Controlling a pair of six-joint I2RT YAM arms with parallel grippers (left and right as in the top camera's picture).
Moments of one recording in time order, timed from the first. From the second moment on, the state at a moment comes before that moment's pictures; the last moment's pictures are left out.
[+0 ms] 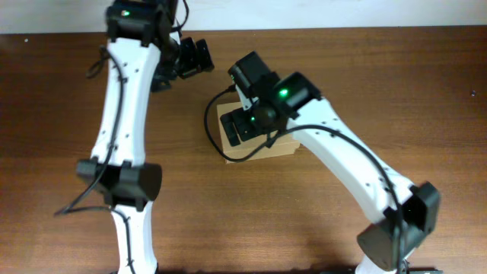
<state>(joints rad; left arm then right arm) -0.19 2.23 2.64 -1.68 0.17 -0.49 0.63 1.86 1.85 -1.20 -0.04 0.24</state>
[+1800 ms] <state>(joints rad) -0.16 0.27 1.23 -1.39 0.03 -0.41 0.44 0.33 1.11 -1.22 -0.02 -0.12</state>
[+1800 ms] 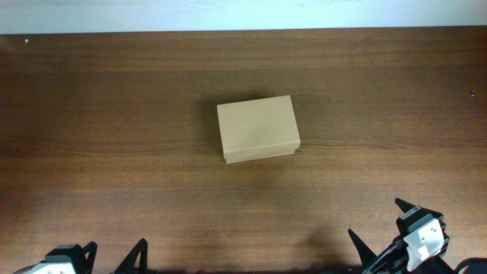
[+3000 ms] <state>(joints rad) -0.12 0.17 0.74 -0.99 -0.17 -0.30 0.44 0.33 1.11 -1.22 -0.02 -0.12</state>
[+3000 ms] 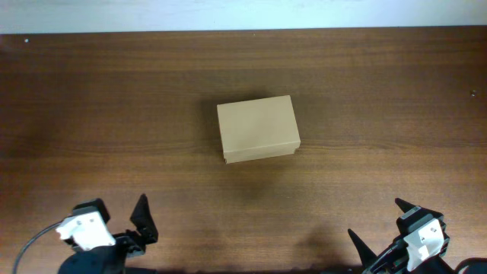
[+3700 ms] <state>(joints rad) -0.07 0.02 0.32 -0.88 -0.18 -0.23 0.44 0.33 1.11 -1.22 -0.02 -0.12</state>
